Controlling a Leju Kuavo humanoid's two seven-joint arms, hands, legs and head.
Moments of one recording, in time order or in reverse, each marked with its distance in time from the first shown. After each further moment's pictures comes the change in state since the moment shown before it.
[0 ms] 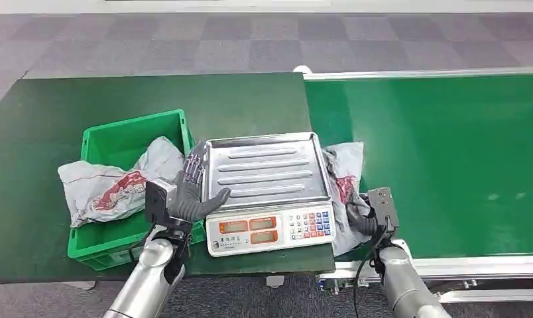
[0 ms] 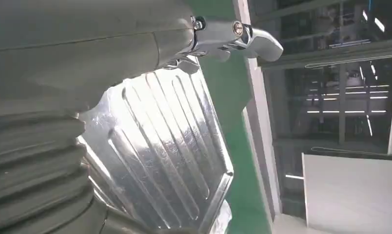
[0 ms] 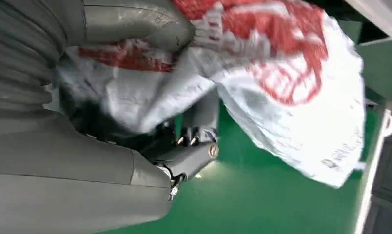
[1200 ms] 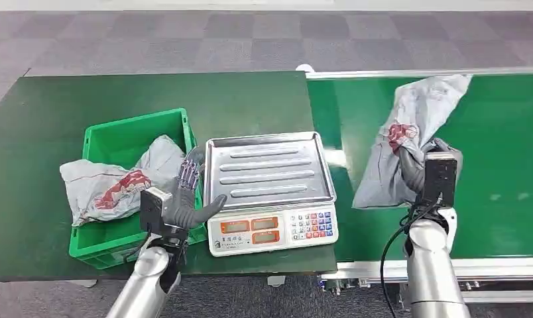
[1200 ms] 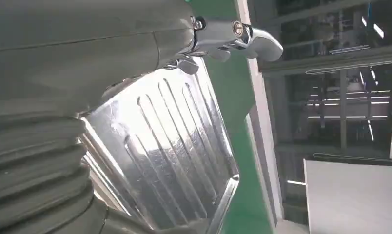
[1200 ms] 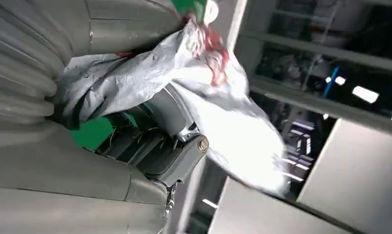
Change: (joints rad) left arm 0.058 0.009 0.009 -0.069 -0.023 0.019 0.004; right arm 0.145 -0.047 0.155 -0.826 -0.092 -0.353 0.120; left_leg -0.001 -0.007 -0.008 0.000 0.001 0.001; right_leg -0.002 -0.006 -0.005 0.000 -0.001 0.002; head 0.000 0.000
